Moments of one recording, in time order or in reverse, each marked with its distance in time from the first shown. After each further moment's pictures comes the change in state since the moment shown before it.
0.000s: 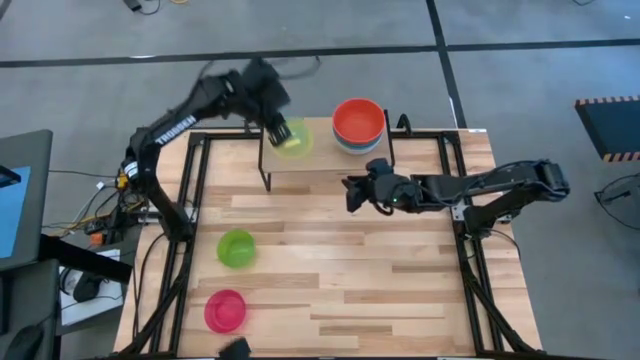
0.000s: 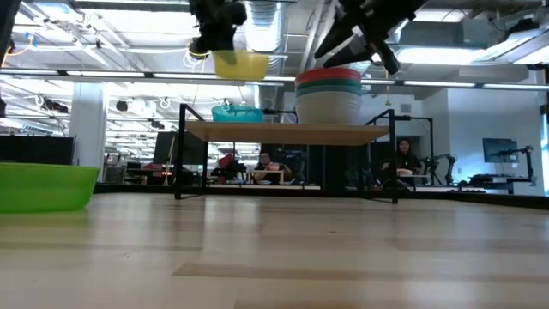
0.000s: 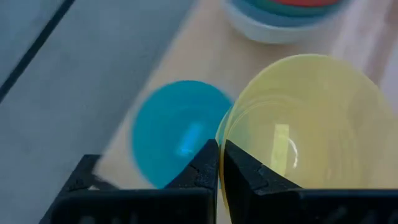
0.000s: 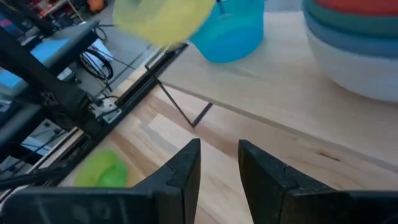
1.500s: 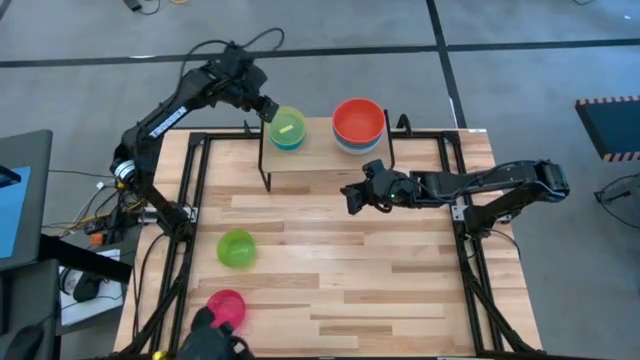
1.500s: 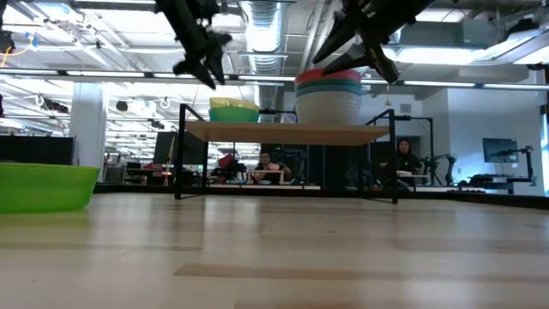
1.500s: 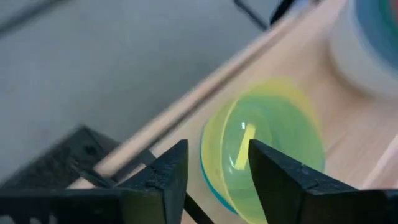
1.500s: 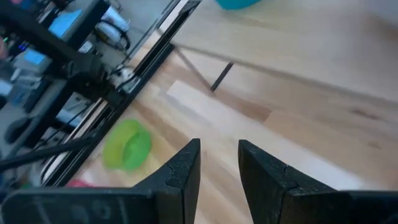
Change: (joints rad) left arm 0.268 -0.059 -0.200 0.205 0.102 -0.152; right arm -0.042 0.000 -0.002 -0.042 -0.211 0.093
